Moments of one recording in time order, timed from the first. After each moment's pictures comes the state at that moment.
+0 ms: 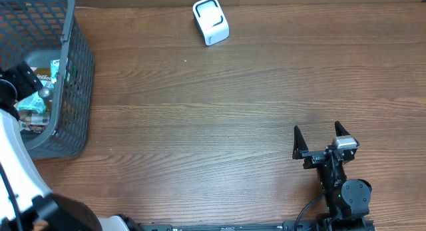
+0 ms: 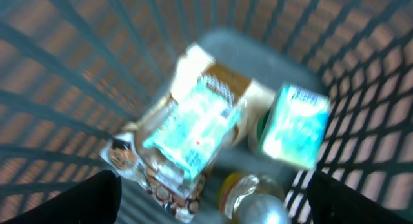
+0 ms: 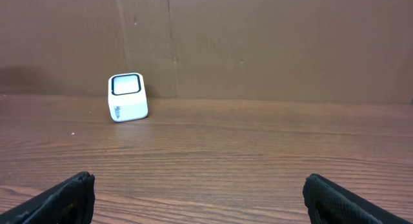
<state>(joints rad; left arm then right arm) 0.63 1.58 1.48 -0.74 0.05 0.05 0.09 0.01 0.02 -0.03 -0.02 0.03</state>
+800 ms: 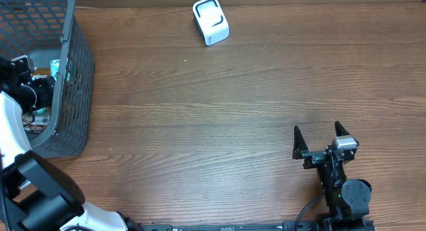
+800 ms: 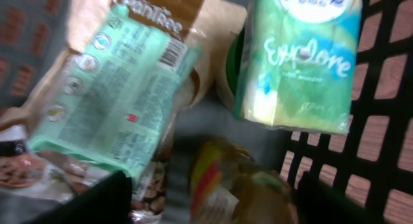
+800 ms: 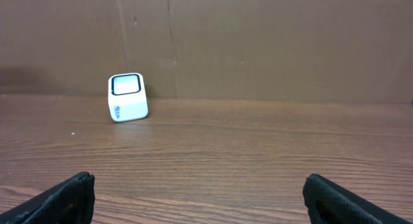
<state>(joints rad) 0.63 1.80 1.48 -0.80 0.21 0.22 0.09 0.01 0.02 -0.03 -0.02 0.03</state>
